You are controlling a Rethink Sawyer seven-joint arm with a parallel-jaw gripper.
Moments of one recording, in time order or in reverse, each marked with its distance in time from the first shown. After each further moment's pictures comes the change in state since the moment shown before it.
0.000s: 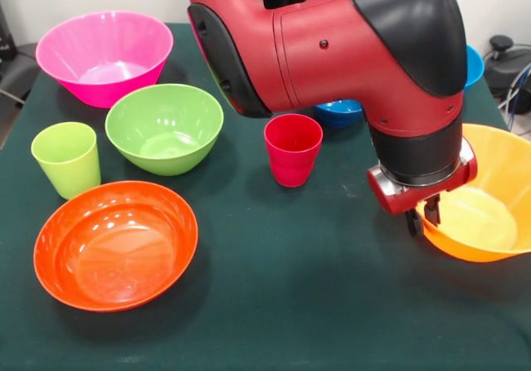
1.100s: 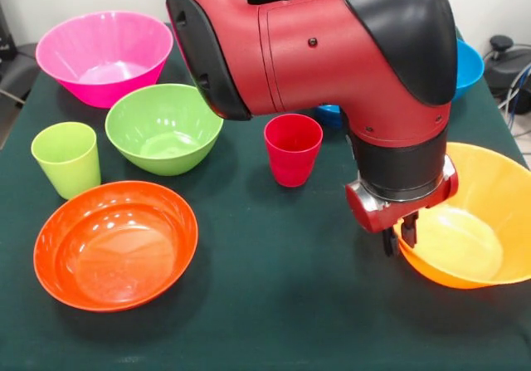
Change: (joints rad) arm -0.001 0.018 0.012 -0.116 -0.105 0.058 -0.048
